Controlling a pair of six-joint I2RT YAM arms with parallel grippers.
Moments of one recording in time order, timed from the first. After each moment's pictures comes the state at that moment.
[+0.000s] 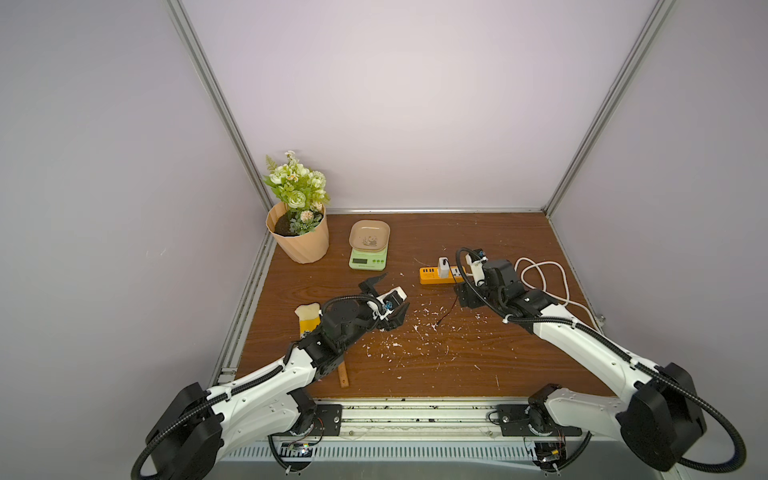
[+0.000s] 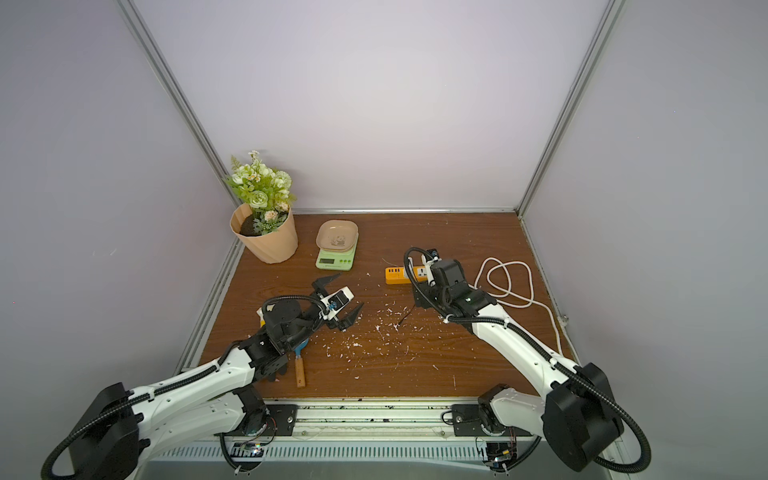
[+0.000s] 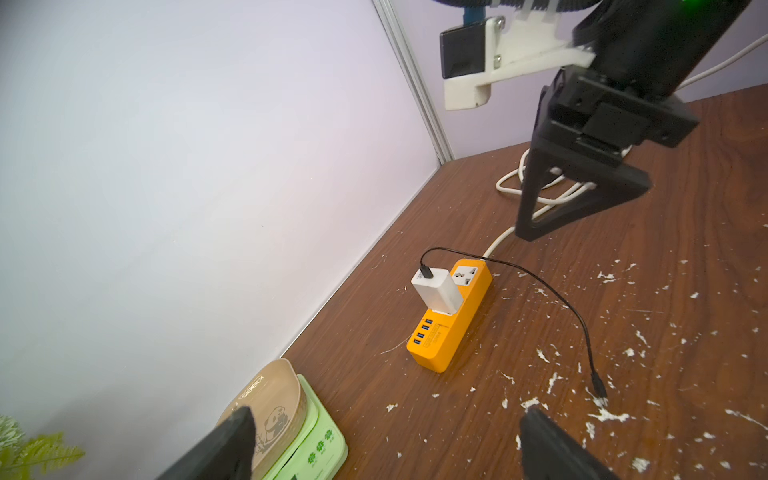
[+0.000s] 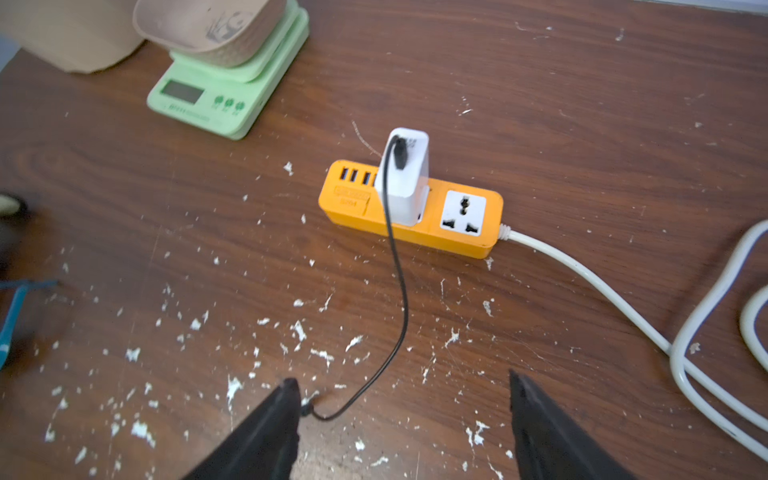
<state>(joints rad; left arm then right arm) -0.76 0.99 0.42 0.46 -0.05 0.54 0.54 1.19 0.83 -0.39 0.03 0.17</state>
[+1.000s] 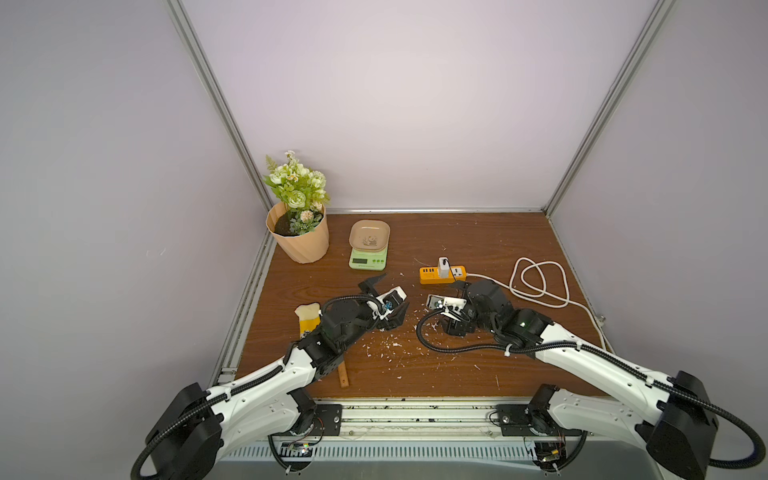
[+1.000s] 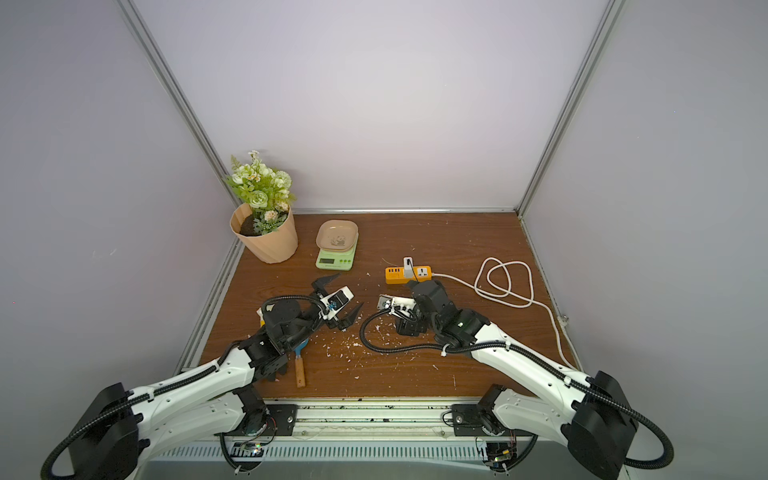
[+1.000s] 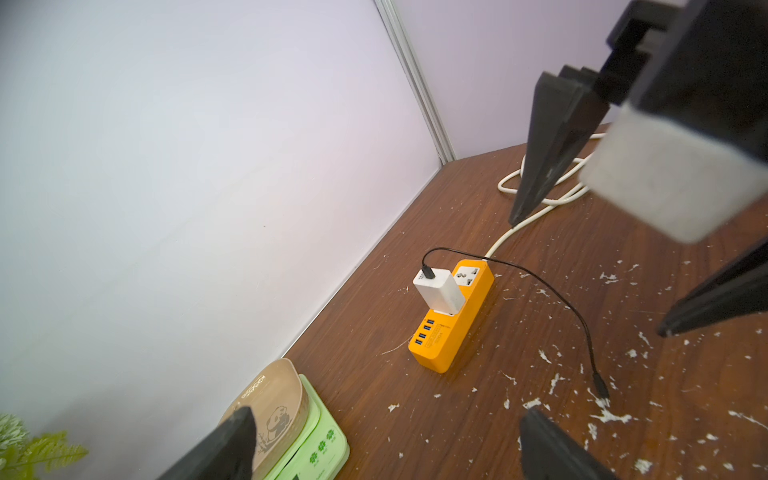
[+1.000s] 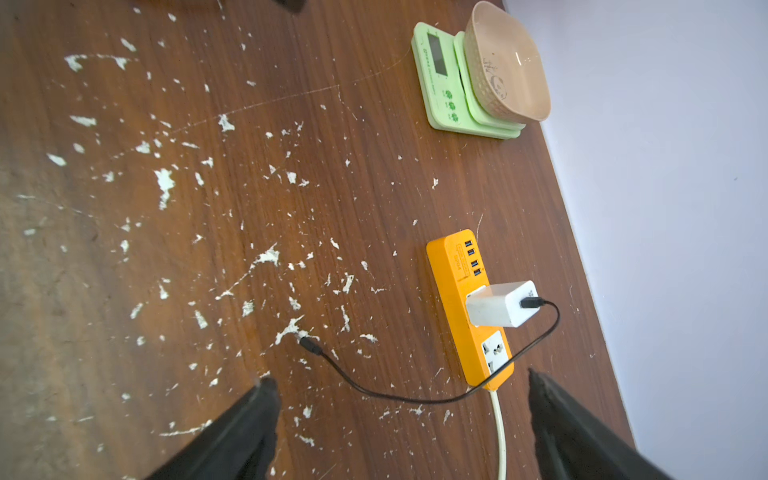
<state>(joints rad) -0.76 0.98 0.42 0.47 -0.05 0.54 0.80 1.12 0.77 -0.32 0.07 -0.71</state>
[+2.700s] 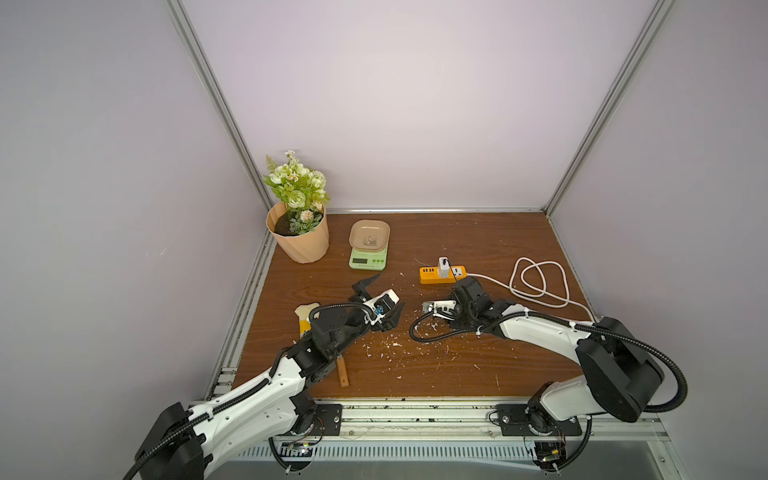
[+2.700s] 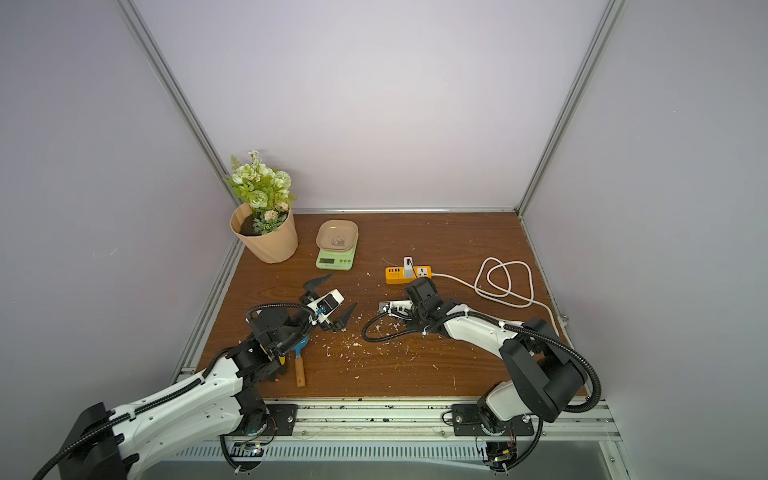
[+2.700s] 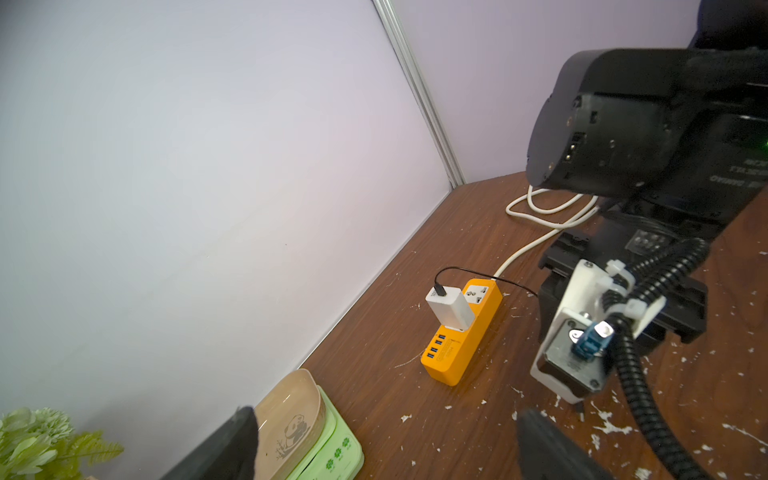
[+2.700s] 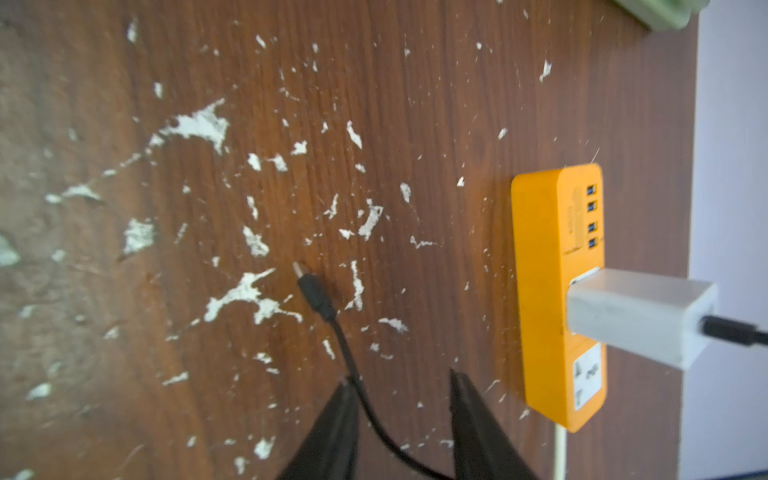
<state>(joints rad) -0.76 0.86 0.39 0.44 -0.04 0.54 0.67 1.46 0.73 -0.14 0.03 -0.90</state>
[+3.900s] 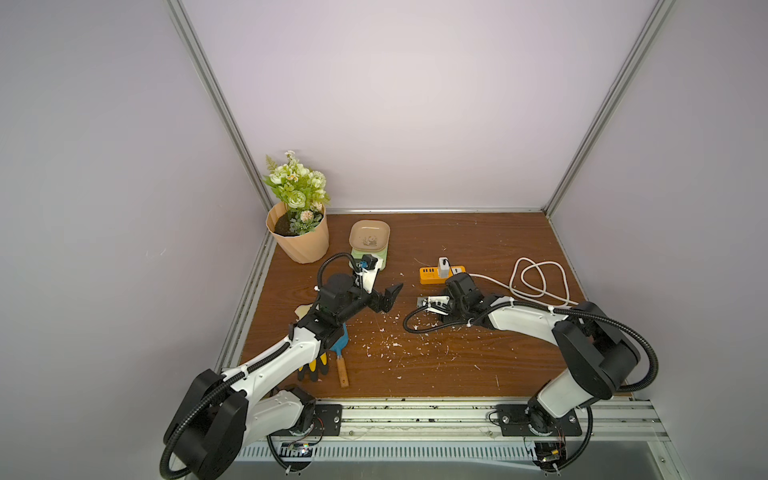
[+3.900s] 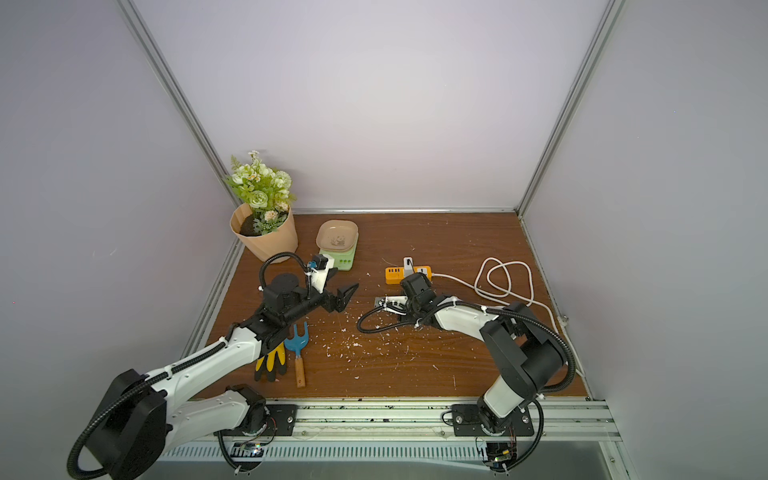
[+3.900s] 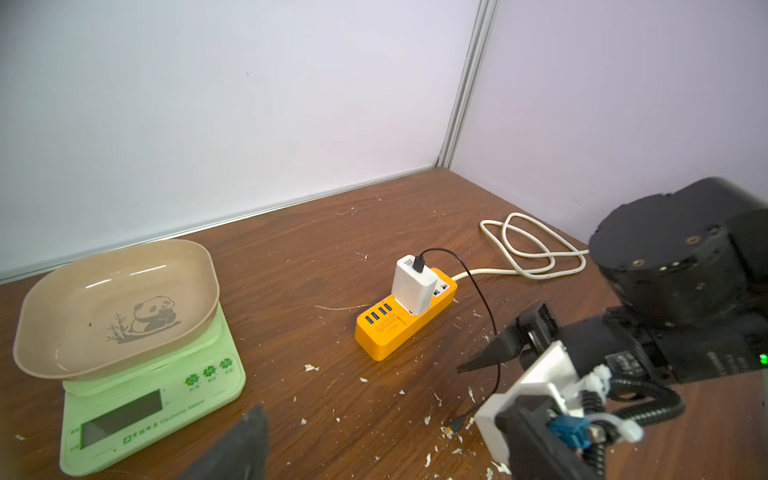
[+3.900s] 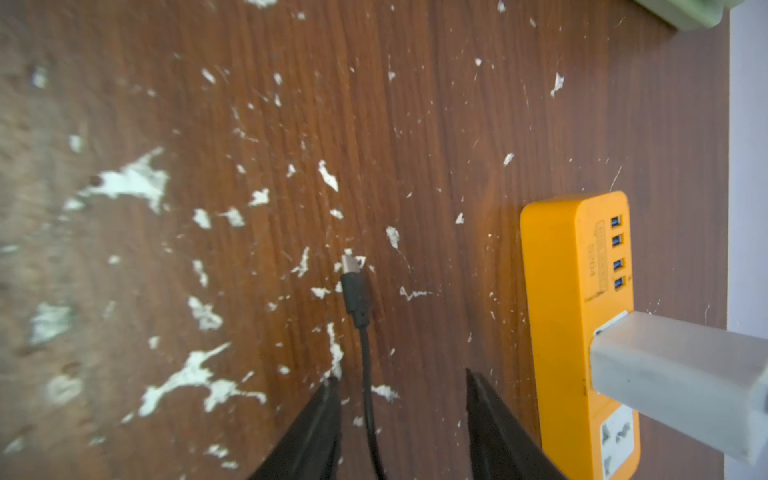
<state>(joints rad) -0.51 1.12 0.54 0.37 0.24 -0.09 0.66 1.63 0.81 -0.11 0.00 -0.89</state>
